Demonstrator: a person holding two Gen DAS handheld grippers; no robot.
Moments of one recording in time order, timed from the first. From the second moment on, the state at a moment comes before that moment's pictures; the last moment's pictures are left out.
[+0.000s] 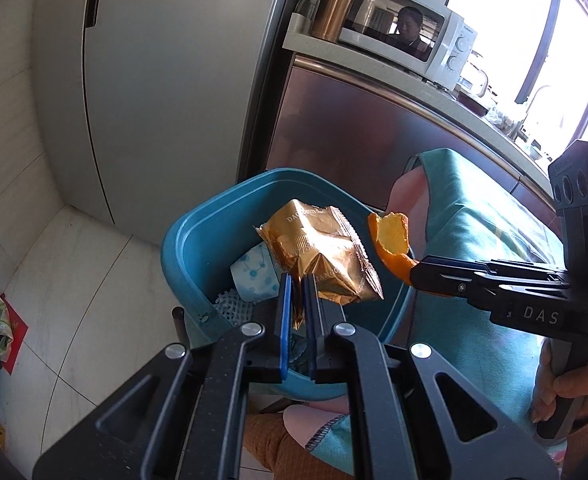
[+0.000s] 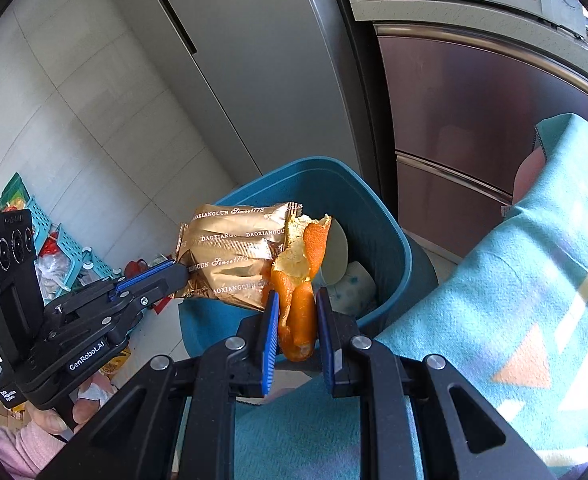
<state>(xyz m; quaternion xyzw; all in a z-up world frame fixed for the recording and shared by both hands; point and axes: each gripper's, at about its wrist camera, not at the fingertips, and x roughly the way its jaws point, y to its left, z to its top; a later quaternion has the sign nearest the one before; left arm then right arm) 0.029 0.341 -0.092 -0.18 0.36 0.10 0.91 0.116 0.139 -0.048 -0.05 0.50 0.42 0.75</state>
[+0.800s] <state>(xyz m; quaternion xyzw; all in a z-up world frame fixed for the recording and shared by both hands) 0.047 0.341 -0.116 -0.18 0.38 0.10 0.90 0.119 0.151 -0.054 -0.06 0.51 0.41 0.75</state>
